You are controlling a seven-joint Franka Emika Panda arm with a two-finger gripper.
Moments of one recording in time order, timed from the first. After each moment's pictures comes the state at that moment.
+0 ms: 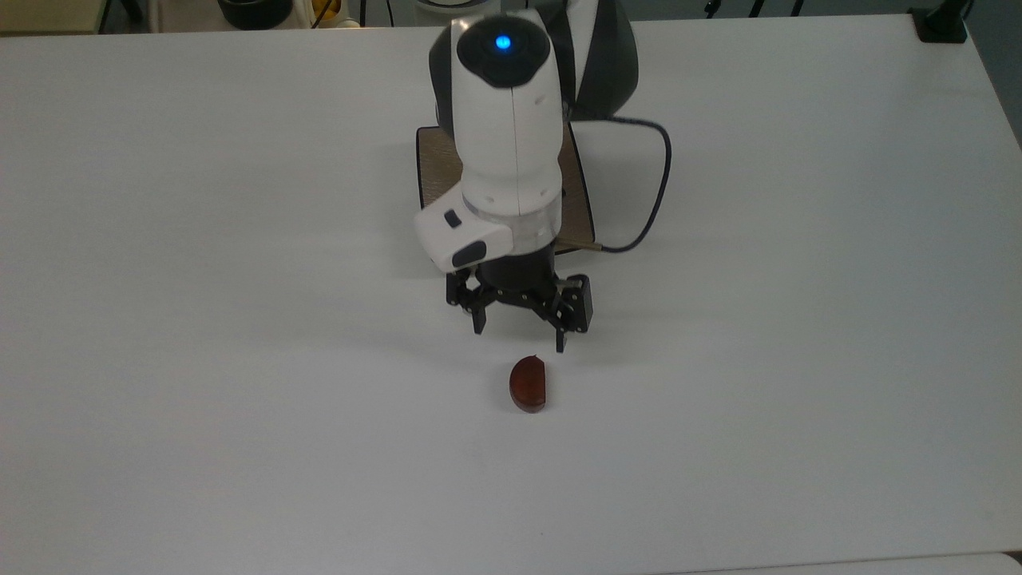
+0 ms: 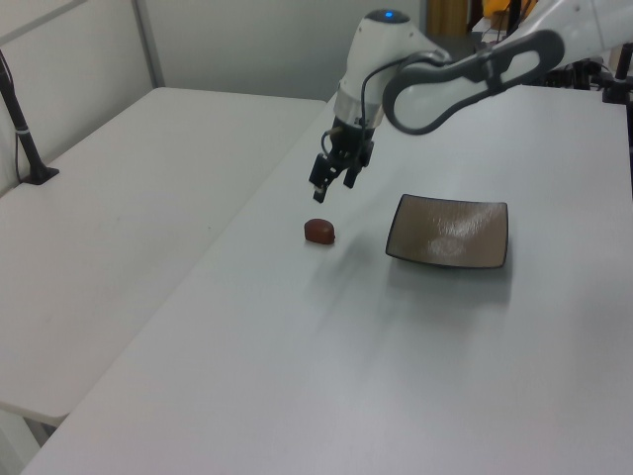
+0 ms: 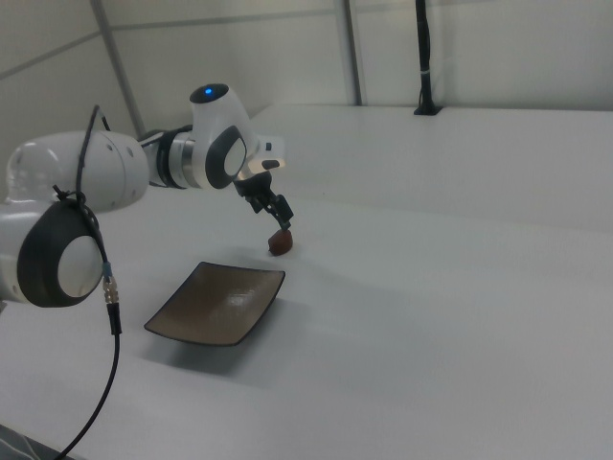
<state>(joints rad) 0.18 0.64 0.06 -1.34 -0.04 2.30 0.46</state>
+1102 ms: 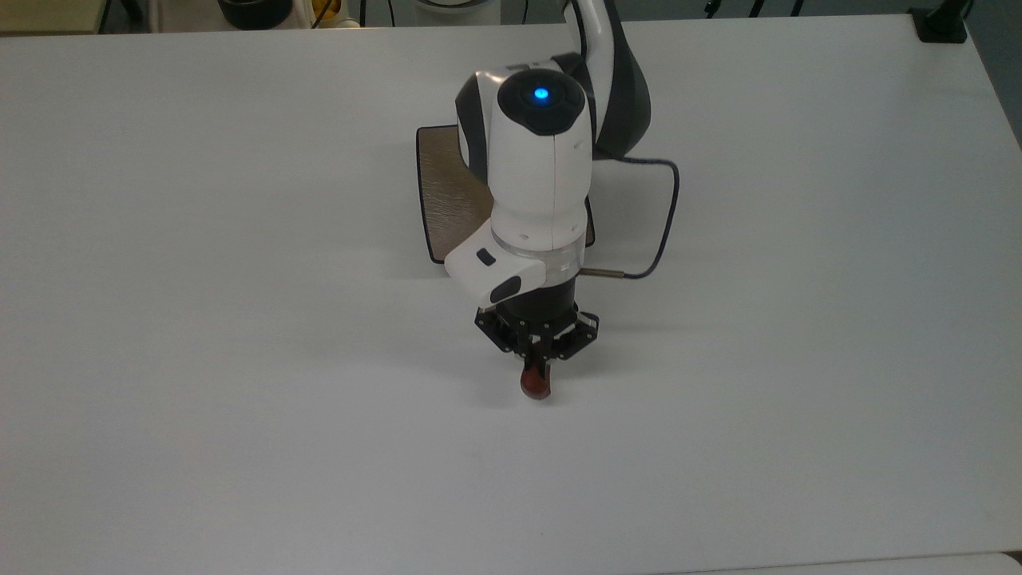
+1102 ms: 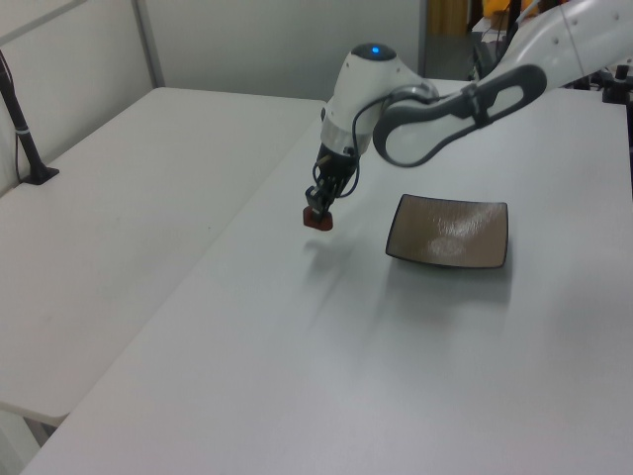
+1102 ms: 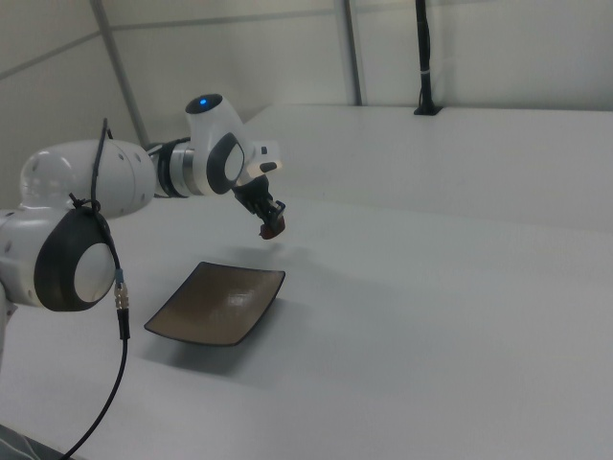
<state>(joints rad) 0.17 0.72 0.11 -1.29 -0.15 2.34 0.42</state>
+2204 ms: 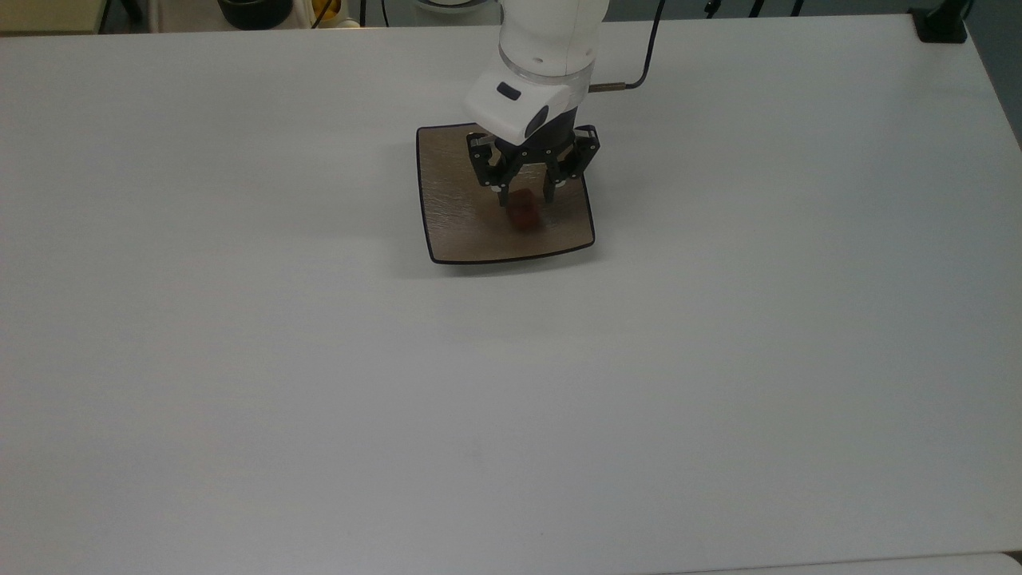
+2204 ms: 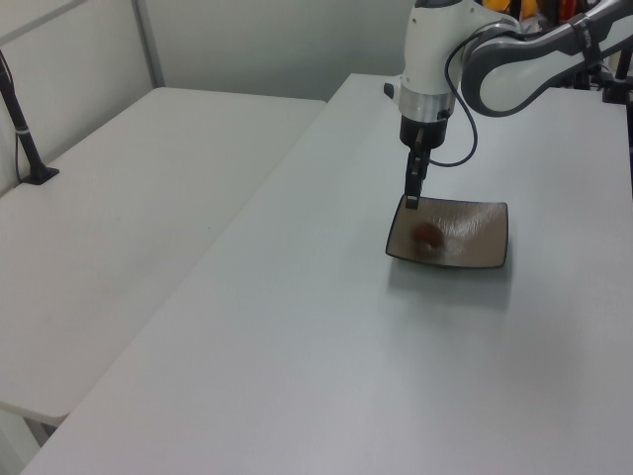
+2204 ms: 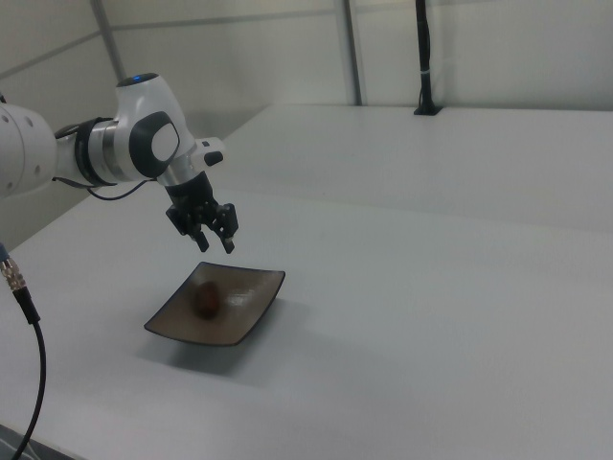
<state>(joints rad) 0.15 0.23 0.16 -1.80 -0.15 2.12 0.14</state>
